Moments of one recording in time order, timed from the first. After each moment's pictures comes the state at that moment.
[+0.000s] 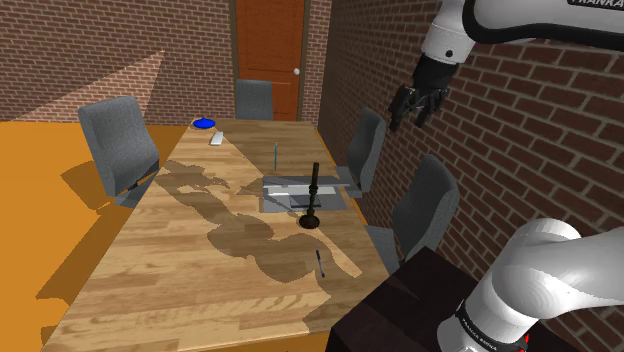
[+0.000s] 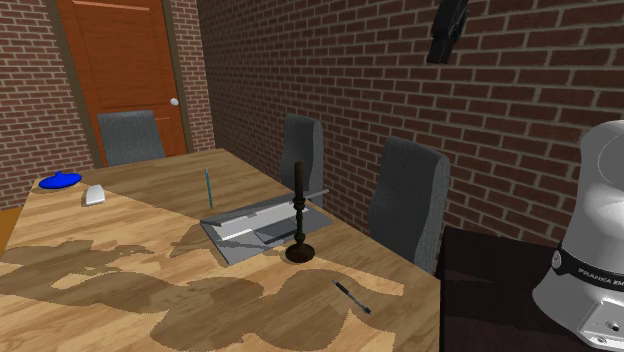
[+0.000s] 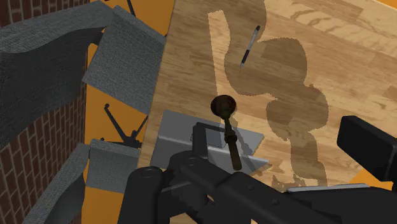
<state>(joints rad) -0.01 -0.80 0.03 -2.28 -0.01 1.66 0.16</state>
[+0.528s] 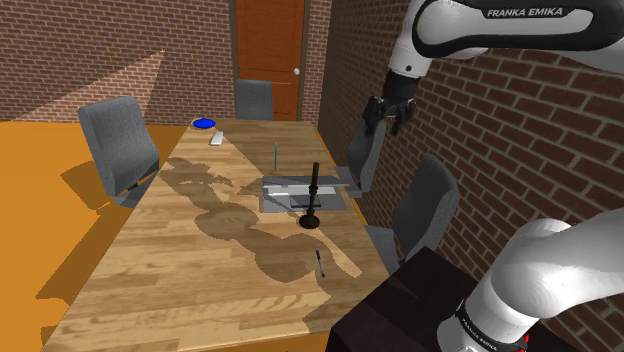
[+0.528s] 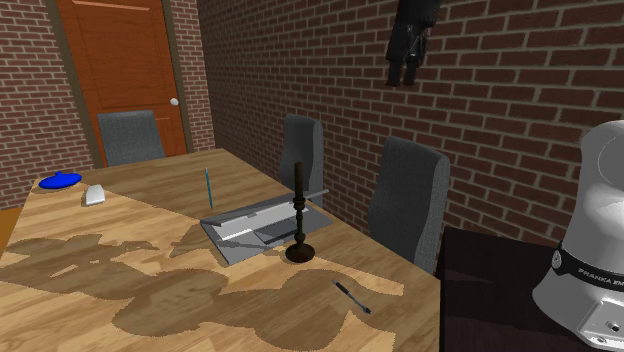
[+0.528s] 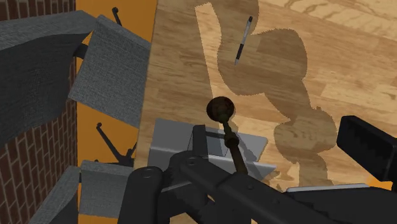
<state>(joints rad) -0.02 -0.58 0.01 -2.23 0.03 1.77 0.19</state>
